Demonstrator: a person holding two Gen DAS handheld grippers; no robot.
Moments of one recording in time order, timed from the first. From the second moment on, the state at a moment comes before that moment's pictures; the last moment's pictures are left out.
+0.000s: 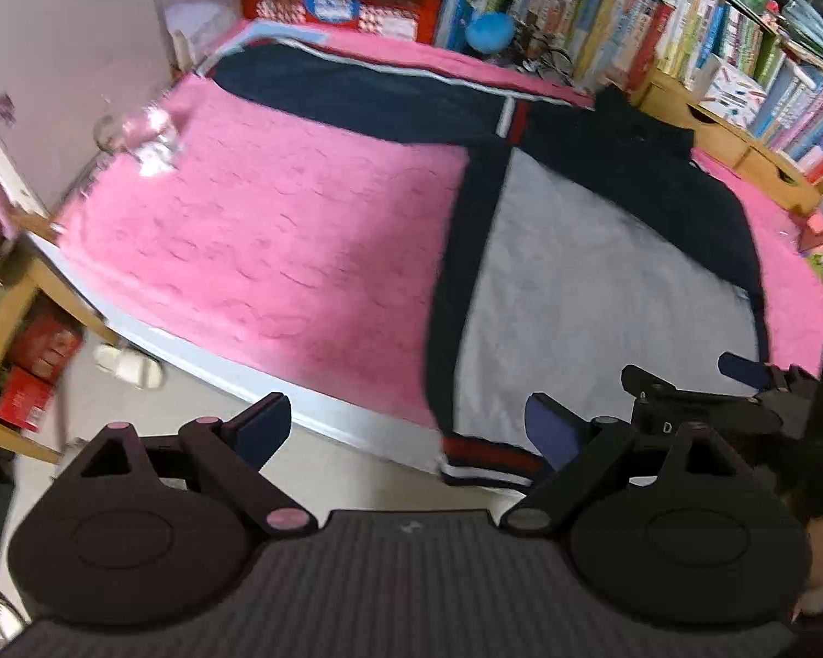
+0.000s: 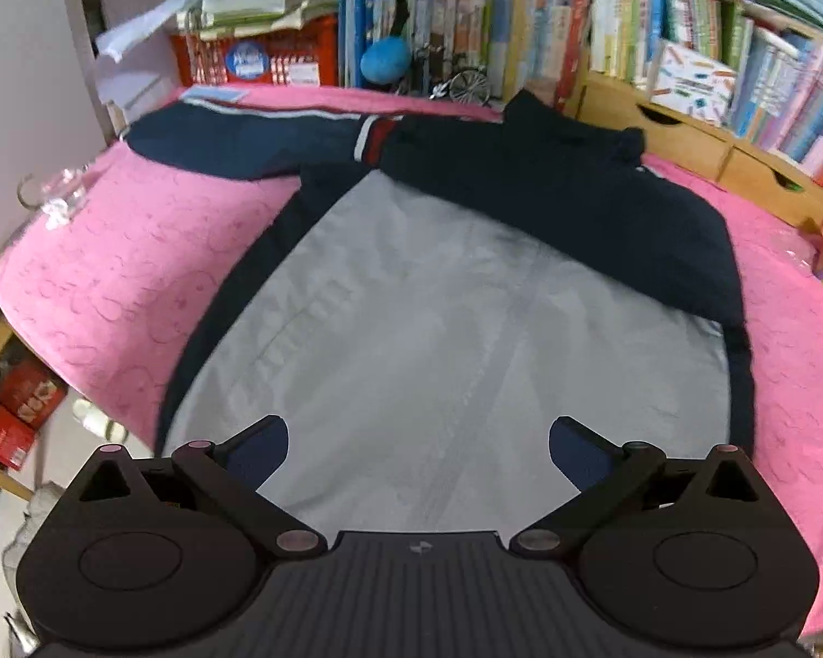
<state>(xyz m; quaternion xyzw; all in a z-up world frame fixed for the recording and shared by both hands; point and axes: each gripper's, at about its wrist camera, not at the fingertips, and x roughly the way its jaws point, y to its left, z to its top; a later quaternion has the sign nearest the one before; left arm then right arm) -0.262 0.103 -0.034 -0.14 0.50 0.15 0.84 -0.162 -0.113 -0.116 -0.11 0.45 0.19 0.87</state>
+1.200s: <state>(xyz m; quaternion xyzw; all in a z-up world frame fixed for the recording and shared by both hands) -0.104 0.154 -0.069 -0.17 0.49 0.19 0.83 -0.040 -0.132 -0.125 -0.13 0.41 0.21 0.88</state>
